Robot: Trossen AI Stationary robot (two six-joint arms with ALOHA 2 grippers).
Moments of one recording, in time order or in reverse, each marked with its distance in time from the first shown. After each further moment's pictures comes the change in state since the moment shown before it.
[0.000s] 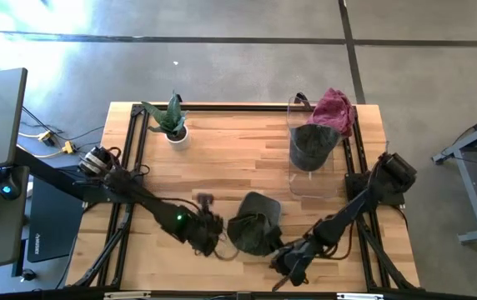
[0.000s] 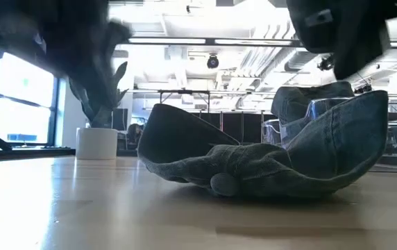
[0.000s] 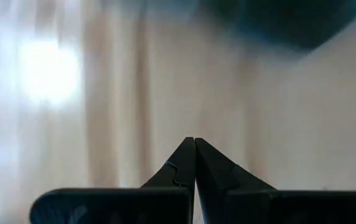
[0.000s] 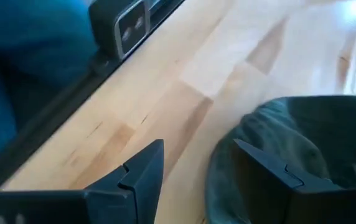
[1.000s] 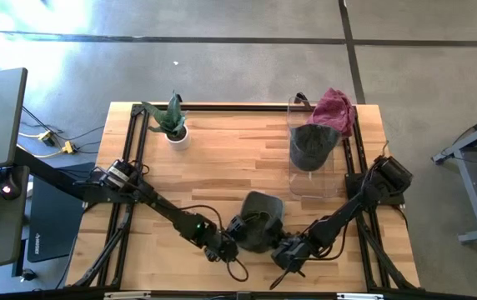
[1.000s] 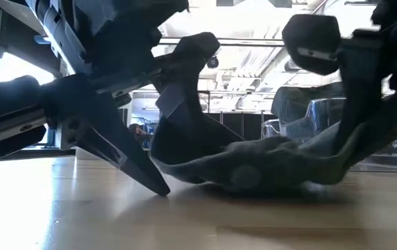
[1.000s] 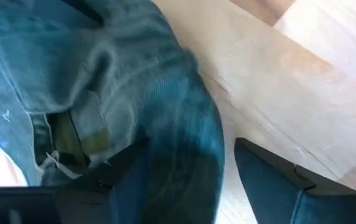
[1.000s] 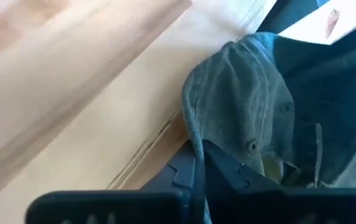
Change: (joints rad) left arm 0.033 0.252 -0.003 0.627 0.177 0.871; right arm -0.002 0.078 0.000 -0.160 0.186 -0.234
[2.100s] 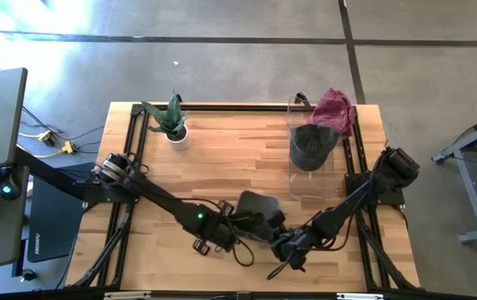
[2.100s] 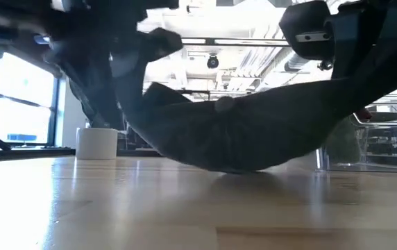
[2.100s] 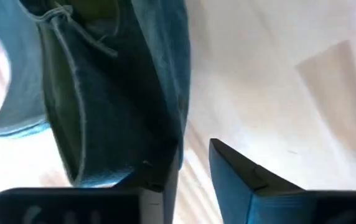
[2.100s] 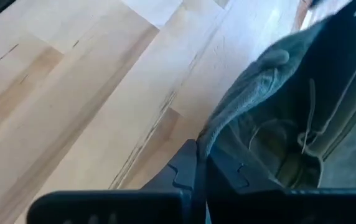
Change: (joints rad) left arm 0.040 -0.076 0.241 -0.680 0.093 -0.385; right arm -0.028 -0.122 0.000 -0.076 -0.095 0.169
